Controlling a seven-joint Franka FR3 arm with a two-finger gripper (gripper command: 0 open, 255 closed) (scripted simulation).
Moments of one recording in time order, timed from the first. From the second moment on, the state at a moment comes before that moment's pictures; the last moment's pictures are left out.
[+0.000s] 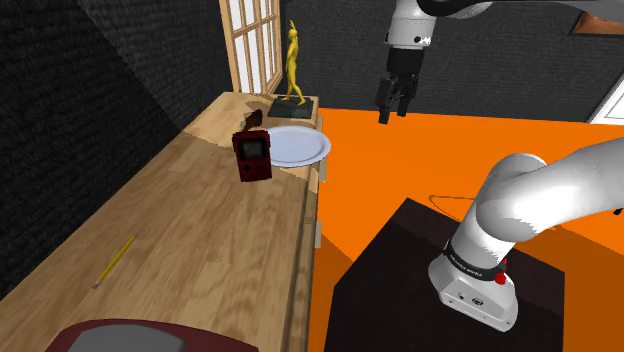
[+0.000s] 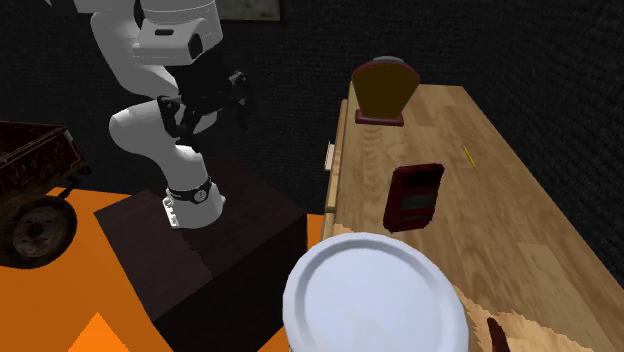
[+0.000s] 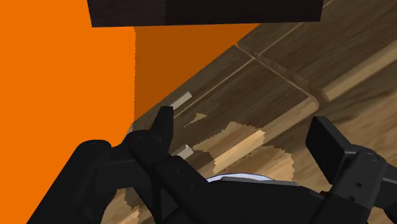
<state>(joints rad) -0.01 -0.77 -0.06 -2.41 0.05 1.57 0.01</state>
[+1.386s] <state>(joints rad) 0.15 -0.14 0.12 -1.95 0.02 1.80 -0.04</state>
